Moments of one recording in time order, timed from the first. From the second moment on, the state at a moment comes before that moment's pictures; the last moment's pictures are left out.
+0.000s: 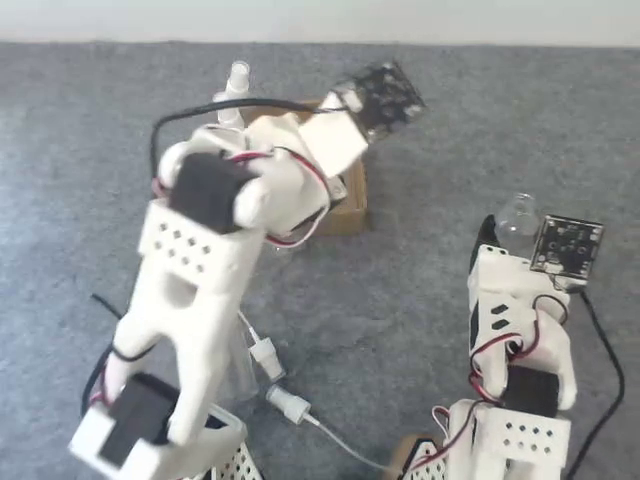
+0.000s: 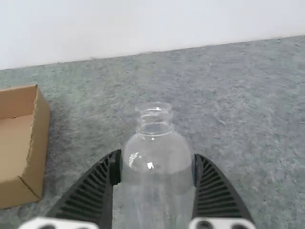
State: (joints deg) left arm 23.0 -9.6 -21.9 98.4 -24.9; right arm 6.1 -81.9 72.8 42.2 -2.5
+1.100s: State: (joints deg) left arm 19.0 -51.8 24.7 66.2 -1.4; right arm -14.9 -81.9 75.3 42.2 -2.5
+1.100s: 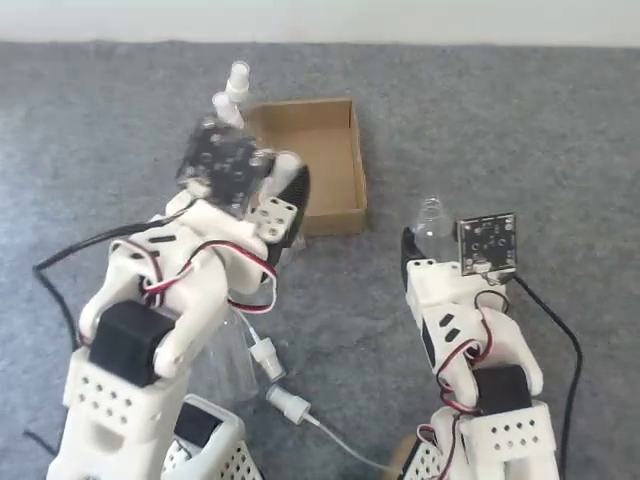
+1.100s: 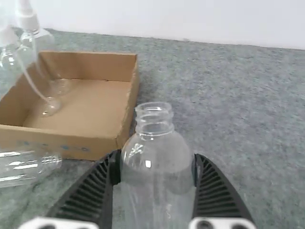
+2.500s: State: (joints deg) left arm 4.3 -95.3 52.6 51.5 21.2; right arm -39.8 -81.9 93.2 20.0 8.7
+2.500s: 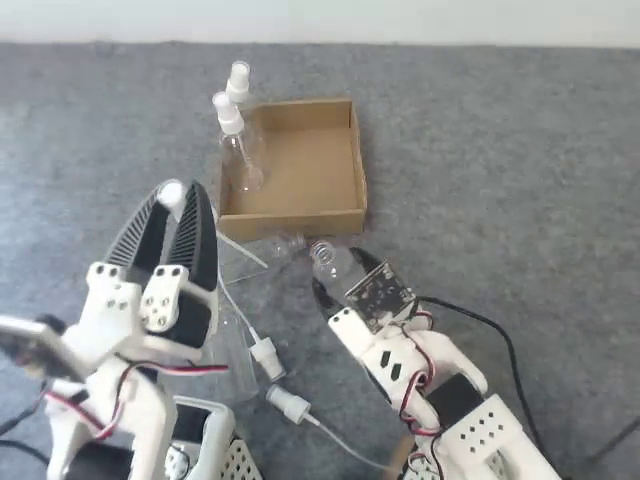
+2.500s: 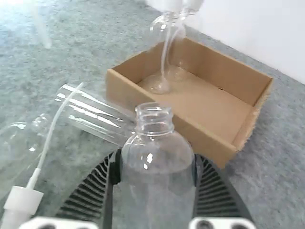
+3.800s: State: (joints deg) left arm 10.1 -100.5 62.1 44.2 20.6; right arm -46.6 -81.9 95.6 12.7 8.7
